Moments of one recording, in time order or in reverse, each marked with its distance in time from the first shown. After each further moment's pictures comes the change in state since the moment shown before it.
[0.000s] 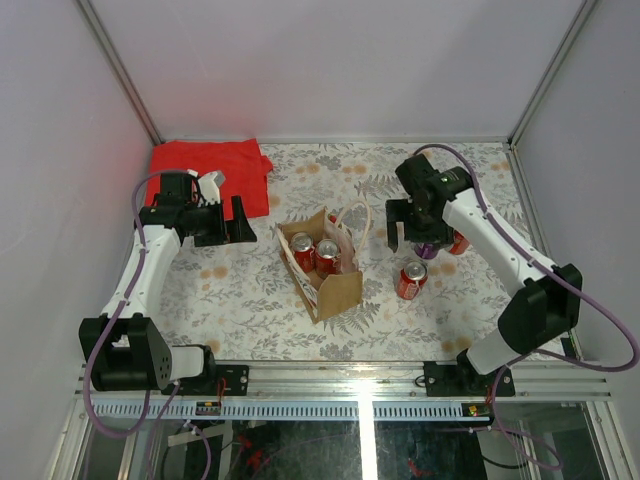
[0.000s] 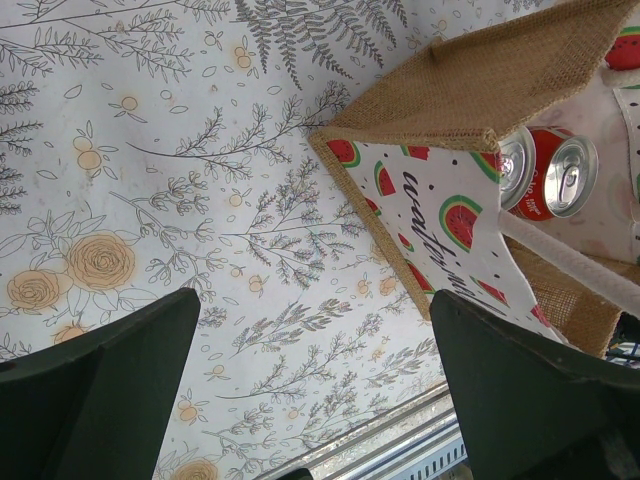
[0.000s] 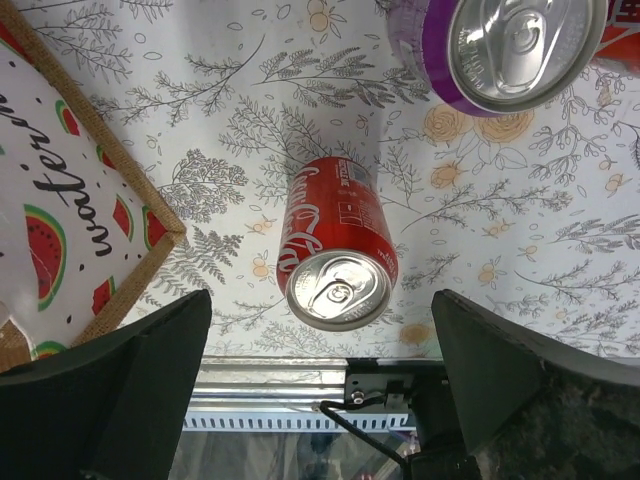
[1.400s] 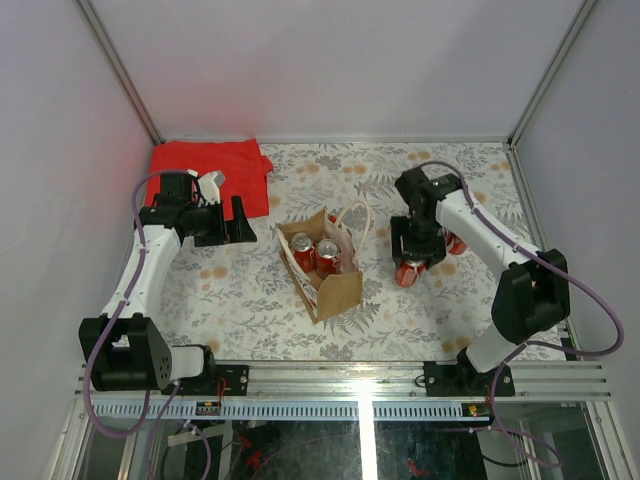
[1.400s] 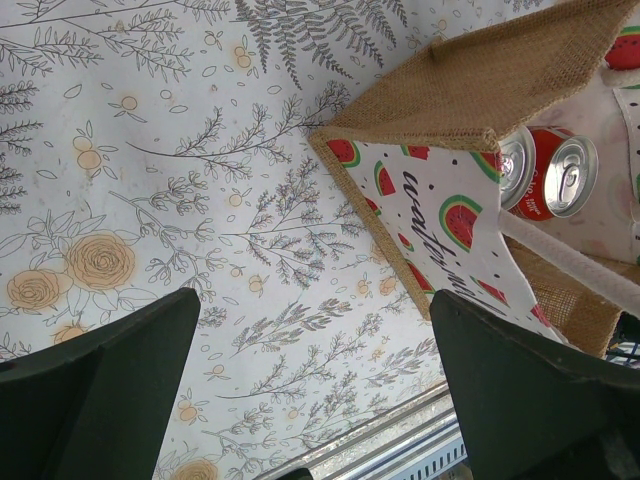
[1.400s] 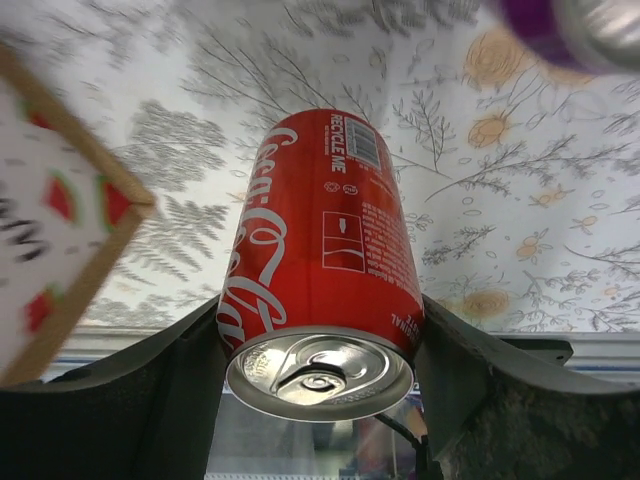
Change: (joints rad) left arm 0.000 0.000 0.000 0.000 0.000 0.000; right arm -0.037 0.036 -0.203 0.060 -0.119 -0.003
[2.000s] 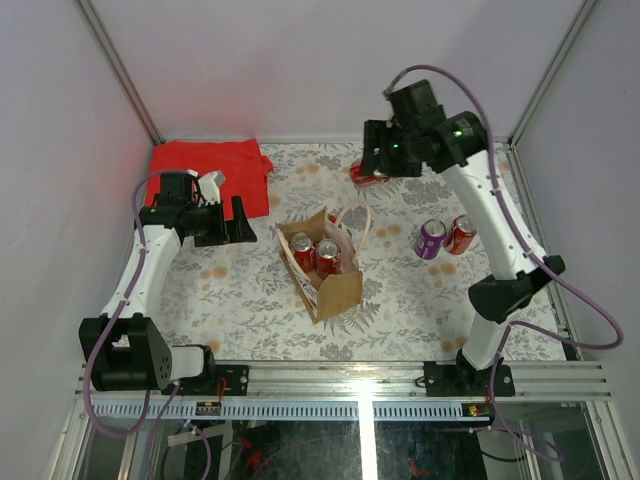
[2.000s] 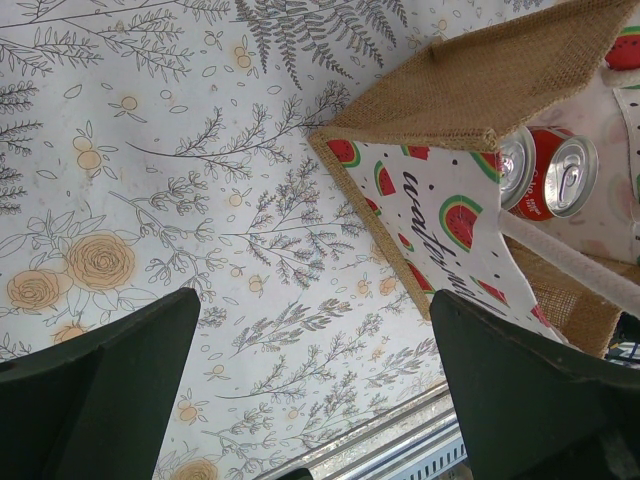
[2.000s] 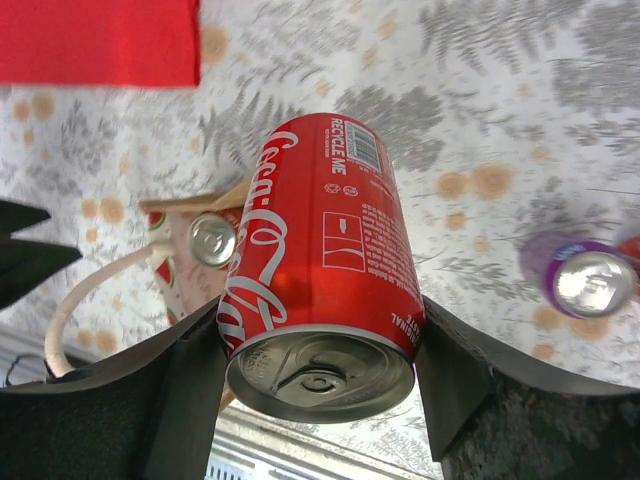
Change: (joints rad) left arm 0.000 0.000 0.000 0.000 0.000 0.000; right arm 0.082 0.170 1.001 -0.127 0.037 -0.006
